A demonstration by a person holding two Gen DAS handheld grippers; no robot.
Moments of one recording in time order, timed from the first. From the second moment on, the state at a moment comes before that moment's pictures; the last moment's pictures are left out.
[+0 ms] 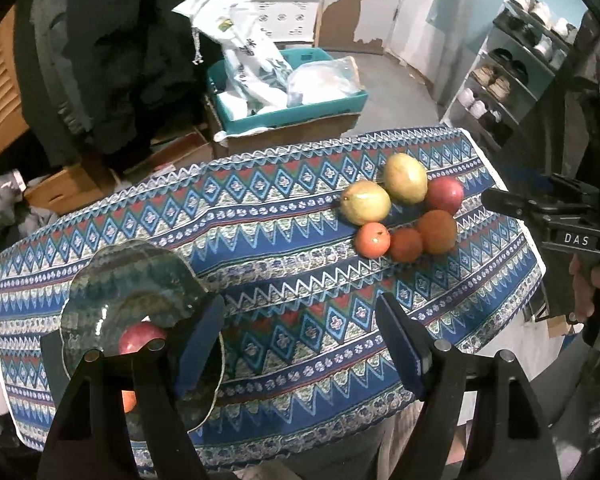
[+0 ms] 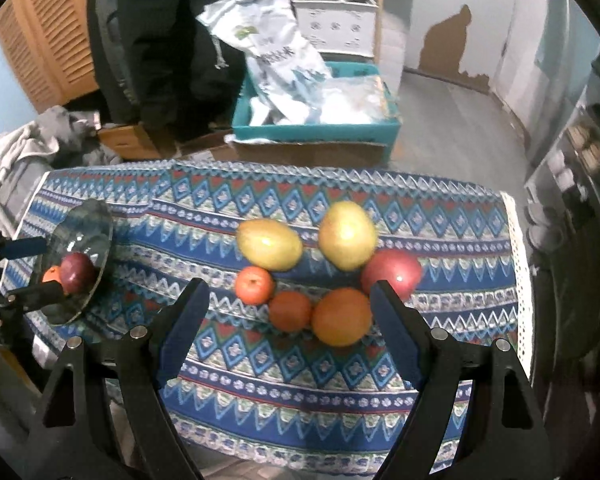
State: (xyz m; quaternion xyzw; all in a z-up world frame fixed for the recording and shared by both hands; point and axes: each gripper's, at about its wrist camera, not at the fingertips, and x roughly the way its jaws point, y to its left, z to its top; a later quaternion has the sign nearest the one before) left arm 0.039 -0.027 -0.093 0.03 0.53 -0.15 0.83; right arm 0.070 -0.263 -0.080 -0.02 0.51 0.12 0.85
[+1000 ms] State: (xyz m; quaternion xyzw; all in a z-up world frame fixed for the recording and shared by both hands) left arm 0.093 -0.081 -0.149 0.05 0.54 -0.16 0.82; right arm 0.103 -0.313 -0.180 0.06 0.60 0.06 0.79
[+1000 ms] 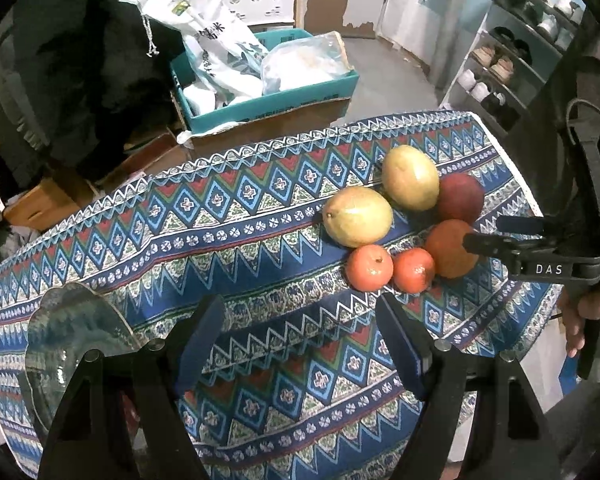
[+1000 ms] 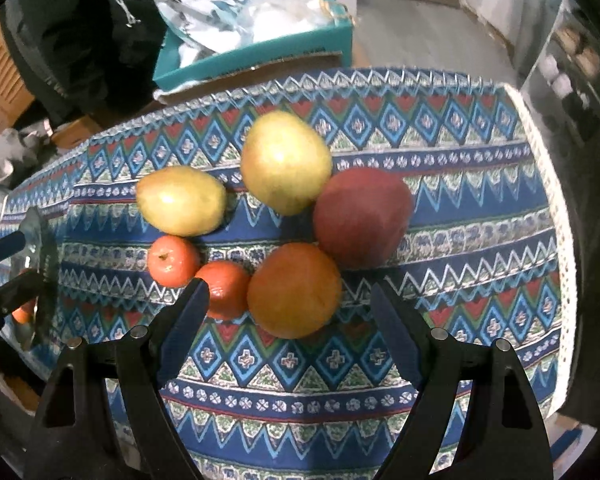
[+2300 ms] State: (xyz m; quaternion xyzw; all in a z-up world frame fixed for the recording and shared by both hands) left arm 0.134 -0.153 -0.239 0.00 0.62 -0.18 0.76; right arm 0.083 -0.332 -0.213 0.04 0.62 0.06 0.78
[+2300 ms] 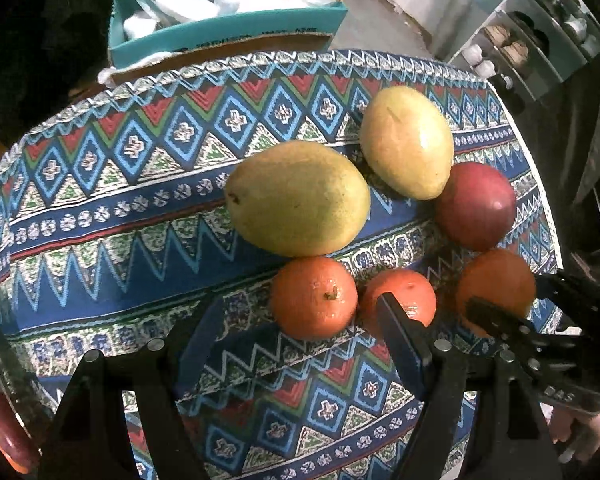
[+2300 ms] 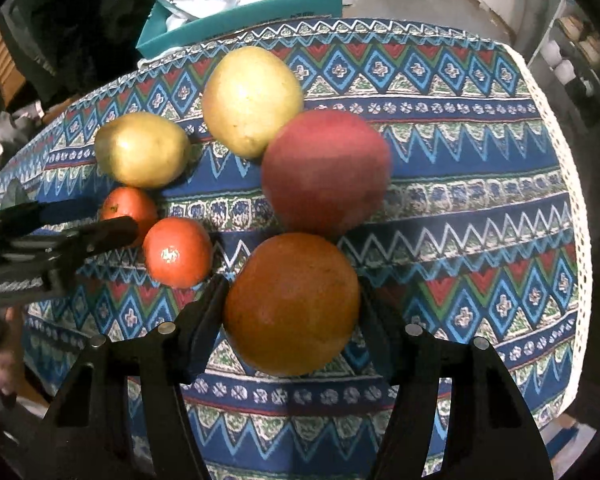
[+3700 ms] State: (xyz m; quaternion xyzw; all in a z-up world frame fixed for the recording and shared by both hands) left arm 0.097 -0.149 -0.184 0.05 0.56 -0.21 0.80; right arm 0.078 -0.315 -0.161 -0.01 0.56 0.07 0.82
